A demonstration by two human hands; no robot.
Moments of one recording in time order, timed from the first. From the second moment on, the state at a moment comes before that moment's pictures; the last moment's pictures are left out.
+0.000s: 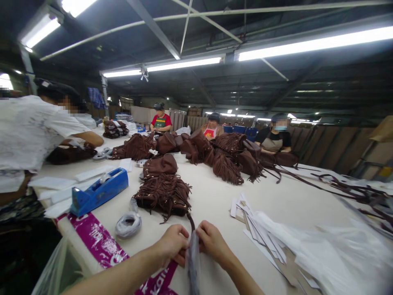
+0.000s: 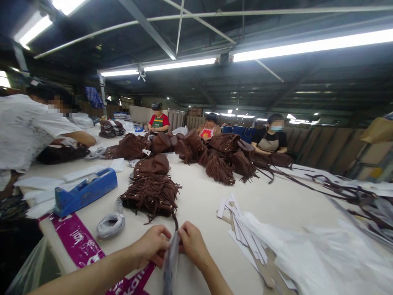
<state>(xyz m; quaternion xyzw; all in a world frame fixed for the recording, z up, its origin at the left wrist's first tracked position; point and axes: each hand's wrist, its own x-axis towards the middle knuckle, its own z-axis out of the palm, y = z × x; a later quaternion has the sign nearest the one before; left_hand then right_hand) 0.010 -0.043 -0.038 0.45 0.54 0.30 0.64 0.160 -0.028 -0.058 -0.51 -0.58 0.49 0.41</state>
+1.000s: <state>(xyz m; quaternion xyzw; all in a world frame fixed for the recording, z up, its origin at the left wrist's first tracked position) 0.003 0.009 -0.035 0.38 0.55 0.31 0.68 0.157 0.054 -0.062 -0.52 -0.69 0.33 0.38</state>
